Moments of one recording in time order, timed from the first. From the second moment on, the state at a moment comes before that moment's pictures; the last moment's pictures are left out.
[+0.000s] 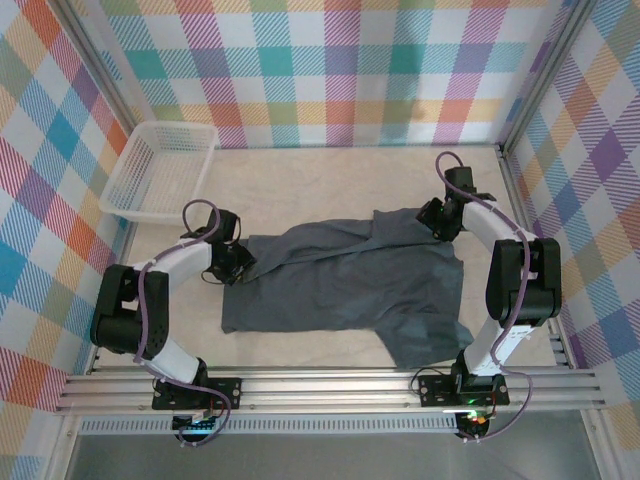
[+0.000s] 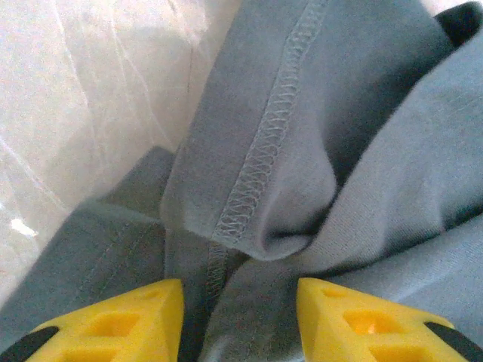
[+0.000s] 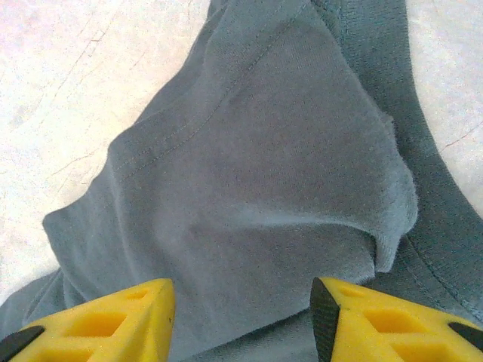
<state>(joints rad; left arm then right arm) -0.18 1.57 0.85 -0.51 0.11 -0.91 0.05 1.74 1.19 -0.55 -0.14 0.70</state>
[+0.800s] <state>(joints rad) -0.16 1.52 0.80 -0.45 0.20 -0.95 0.06 1.75 1.22 -0.57 -0.14 0.70</state>
